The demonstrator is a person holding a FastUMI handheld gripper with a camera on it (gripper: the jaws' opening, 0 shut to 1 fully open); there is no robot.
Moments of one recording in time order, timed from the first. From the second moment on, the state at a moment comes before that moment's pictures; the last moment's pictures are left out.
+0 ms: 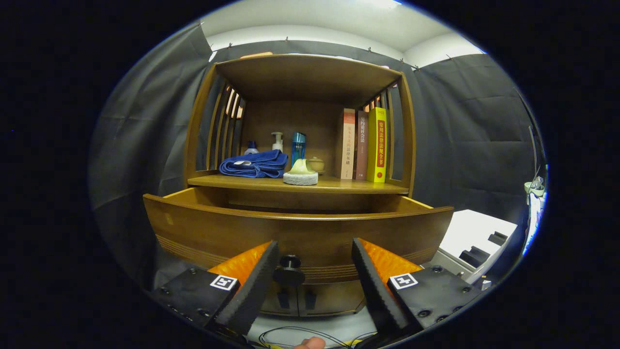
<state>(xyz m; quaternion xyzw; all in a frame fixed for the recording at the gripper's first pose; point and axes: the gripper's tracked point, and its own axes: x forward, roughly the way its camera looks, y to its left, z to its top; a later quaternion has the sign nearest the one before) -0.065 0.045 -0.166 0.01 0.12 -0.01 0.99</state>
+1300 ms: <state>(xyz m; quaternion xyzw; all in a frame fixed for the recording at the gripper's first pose) -0.038 0.062 -0.200 0.06 0.16 0.01 0.99</state>
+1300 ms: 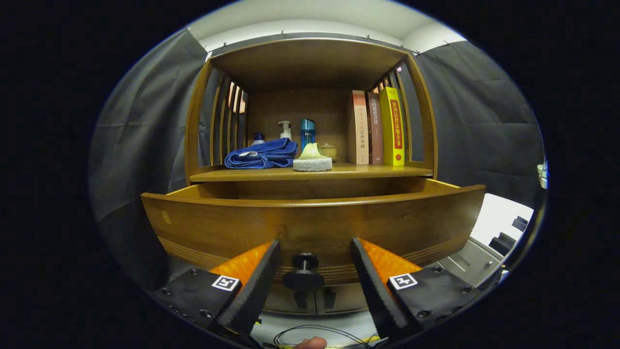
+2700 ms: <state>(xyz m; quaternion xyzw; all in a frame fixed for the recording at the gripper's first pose) 0.080 0.067 -0.237 0.03 0.20 0.03 0.98</state>
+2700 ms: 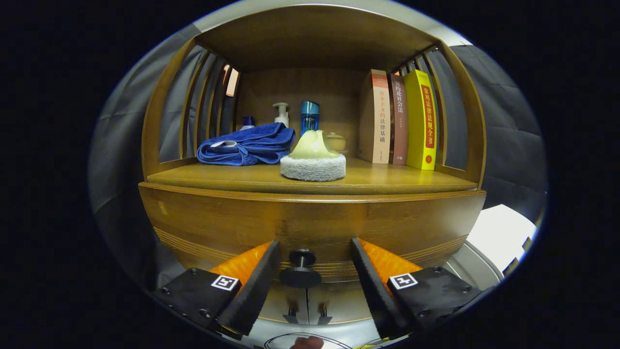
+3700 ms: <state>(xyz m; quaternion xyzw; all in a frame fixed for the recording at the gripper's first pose) 0.050 0.037 -0.074 0.00 0.11 -0.02 0.99</state>
